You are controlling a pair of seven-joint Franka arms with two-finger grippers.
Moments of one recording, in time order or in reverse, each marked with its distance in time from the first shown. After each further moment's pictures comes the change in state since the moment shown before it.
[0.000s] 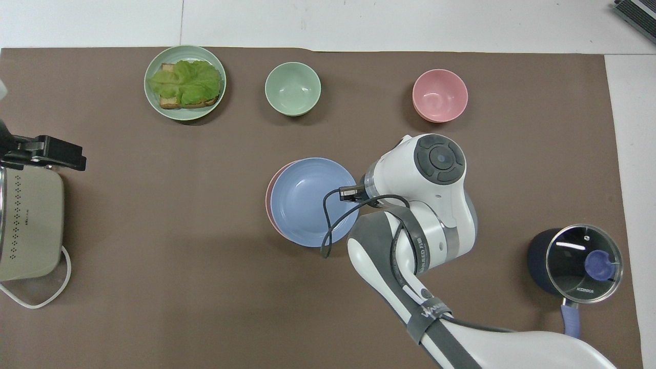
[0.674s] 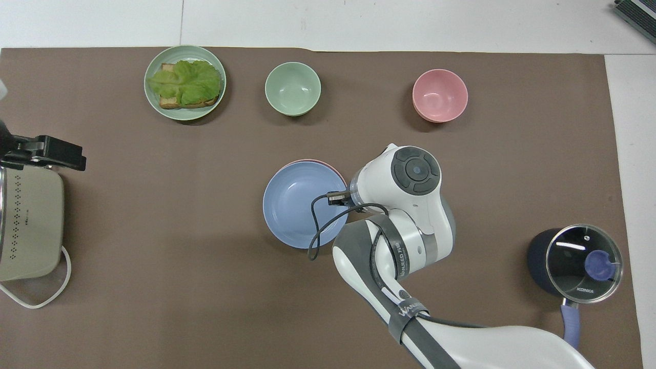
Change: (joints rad) left arm 0.000 0.000 0.000 0.000 0.000 0.000 0.000; right arm 0.032 0.038 0.000 -0.013 0.000 0.057 0.027
